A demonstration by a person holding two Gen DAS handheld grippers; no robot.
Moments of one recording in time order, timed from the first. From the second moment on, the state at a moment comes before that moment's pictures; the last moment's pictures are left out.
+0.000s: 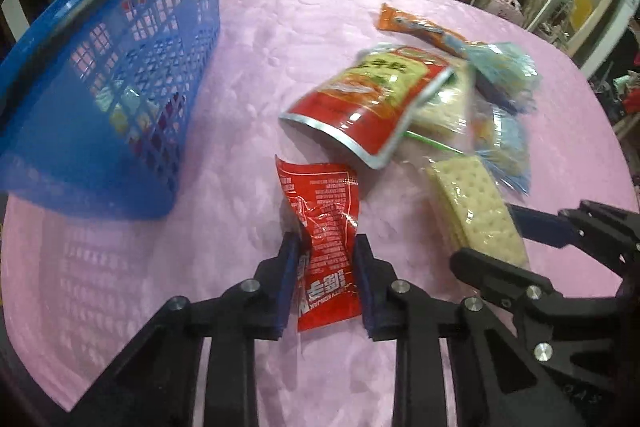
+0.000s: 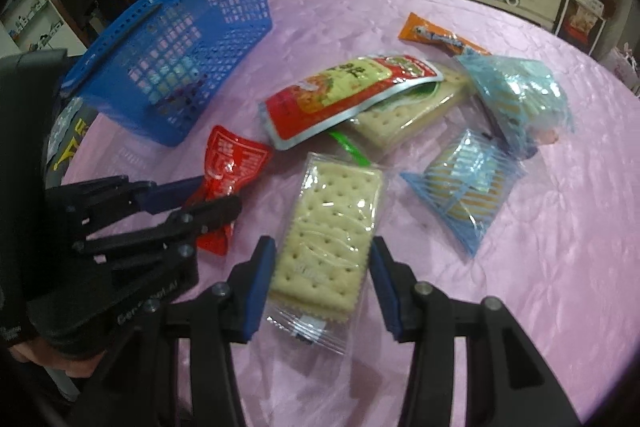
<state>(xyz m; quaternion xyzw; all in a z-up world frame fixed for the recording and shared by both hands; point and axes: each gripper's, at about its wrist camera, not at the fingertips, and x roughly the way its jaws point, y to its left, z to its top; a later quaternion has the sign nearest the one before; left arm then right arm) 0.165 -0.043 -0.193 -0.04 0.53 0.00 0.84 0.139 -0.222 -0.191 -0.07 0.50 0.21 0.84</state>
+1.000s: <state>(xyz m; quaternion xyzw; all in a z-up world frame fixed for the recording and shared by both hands) 0.086 0.064 -0.024 -0.03 0.40 0.00 0.92 0.101 -0.118 -0.044 -0.09 0.37 0.25 0.89</state>
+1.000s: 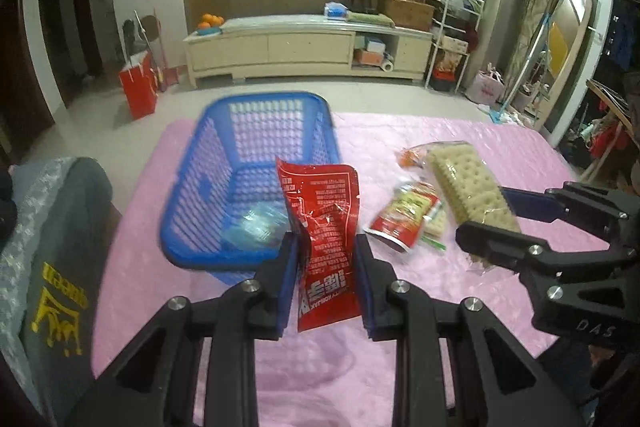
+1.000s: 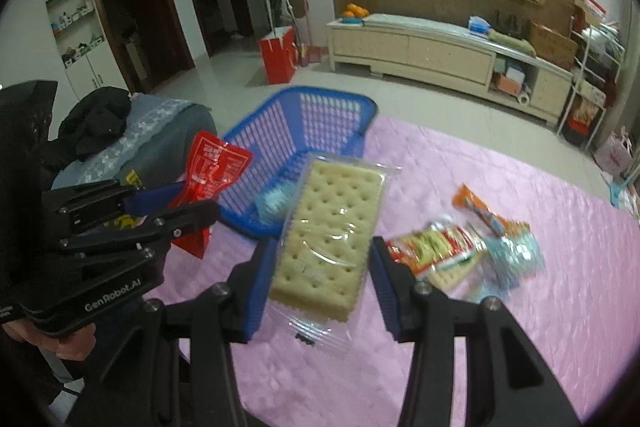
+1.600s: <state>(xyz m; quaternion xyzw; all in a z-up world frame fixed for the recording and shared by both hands) 0.146 0.129 -0.047 -0.05 0.44 0.01 0.90 0.162 -0.050 -0.071 -0.12 0.41 0.28 0.86</state>
